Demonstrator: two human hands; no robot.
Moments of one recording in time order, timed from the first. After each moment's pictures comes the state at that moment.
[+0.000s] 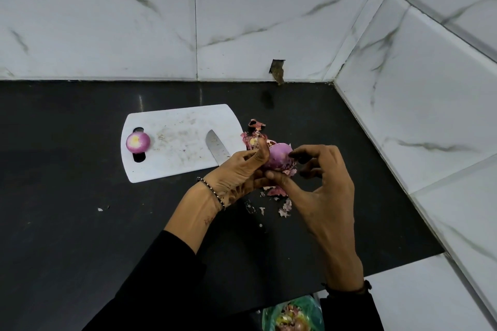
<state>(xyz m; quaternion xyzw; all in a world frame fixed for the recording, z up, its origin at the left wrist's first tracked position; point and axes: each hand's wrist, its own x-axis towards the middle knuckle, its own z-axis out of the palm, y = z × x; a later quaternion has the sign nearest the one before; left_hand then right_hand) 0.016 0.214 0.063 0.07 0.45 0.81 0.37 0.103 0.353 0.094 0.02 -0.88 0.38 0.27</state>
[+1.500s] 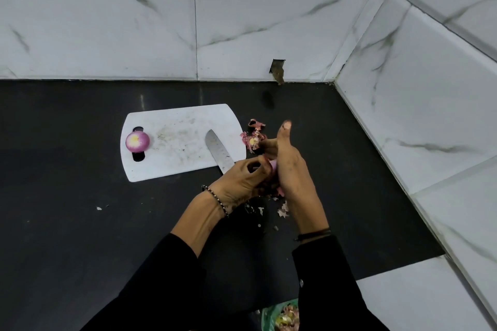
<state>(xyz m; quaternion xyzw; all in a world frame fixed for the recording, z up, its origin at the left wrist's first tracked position) 0.022 0.222 0.036 0.09 0.52 0.78 0.34 0.037 0.343 0.060 -0.19 -0.75 0.64 -0.01</state>
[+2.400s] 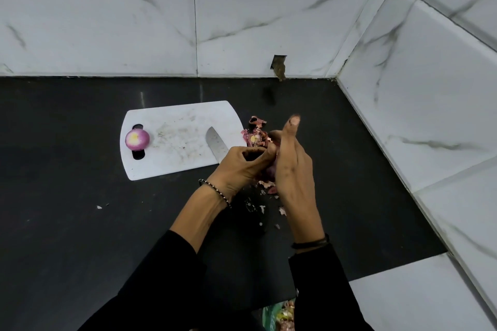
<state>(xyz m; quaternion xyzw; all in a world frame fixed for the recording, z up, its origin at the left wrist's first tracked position) 0.015 0.221 0.055 0.10 0.62 0.74 0.23 0.061 0.311 0.105 -0.20 -0.78 0.59 0.09</state>
